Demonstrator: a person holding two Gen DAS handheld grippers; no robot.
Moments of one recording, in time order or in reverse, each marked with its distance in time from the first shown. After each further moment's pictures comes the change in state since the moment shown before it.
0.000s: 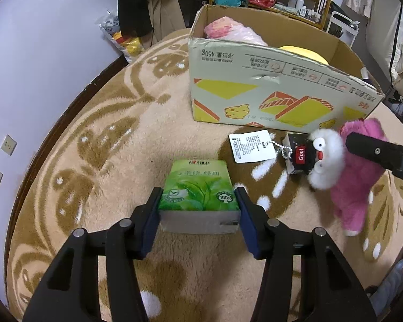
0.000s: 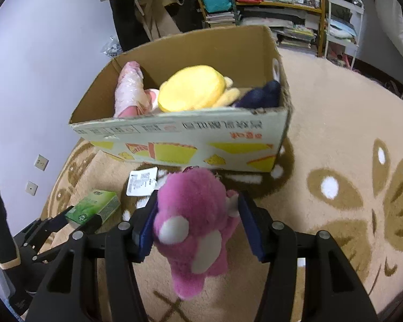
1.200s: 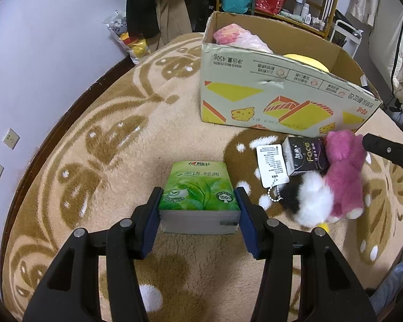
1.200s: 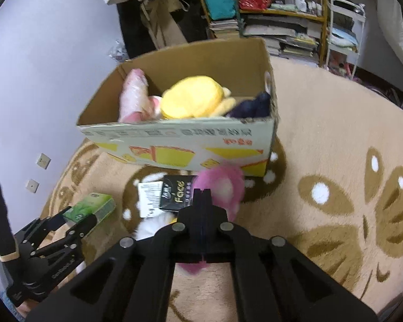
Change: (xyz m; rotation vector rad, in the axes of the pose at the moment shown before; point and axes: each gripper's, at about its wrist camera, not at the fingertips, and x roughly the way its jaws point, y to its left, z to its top) left arm -0.001 0.012 -0.002 -0.042 -0.022 0.005; right arm -0.019 -0.001 -0.001 -0.047 -0.047 0.018
